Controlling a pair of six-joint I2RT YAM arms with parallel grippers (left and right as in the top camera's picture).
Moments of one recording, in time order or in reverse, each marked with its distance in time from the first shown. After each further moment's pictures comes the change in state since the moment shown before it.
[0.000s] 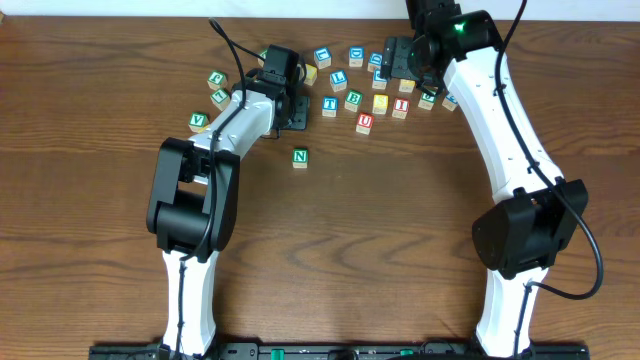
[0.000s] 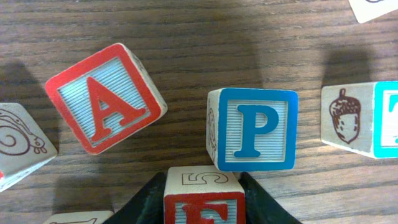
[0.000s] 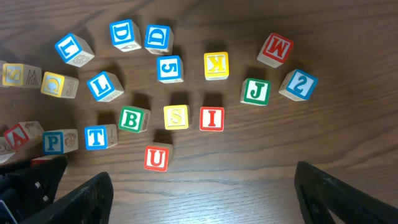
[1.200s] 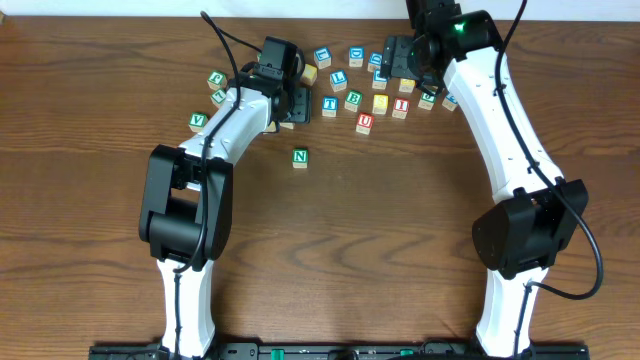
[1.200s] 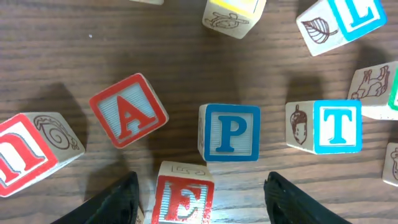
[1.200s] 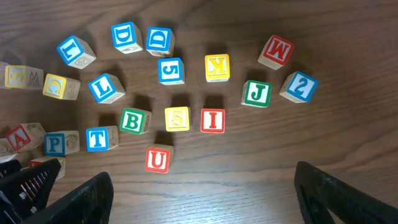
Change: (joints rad) left arm 0.000 -0.063 0.000 -0.003 0.000 -0.019; right arm 0.000 0.000 0.000 0.006 0.000 0.000
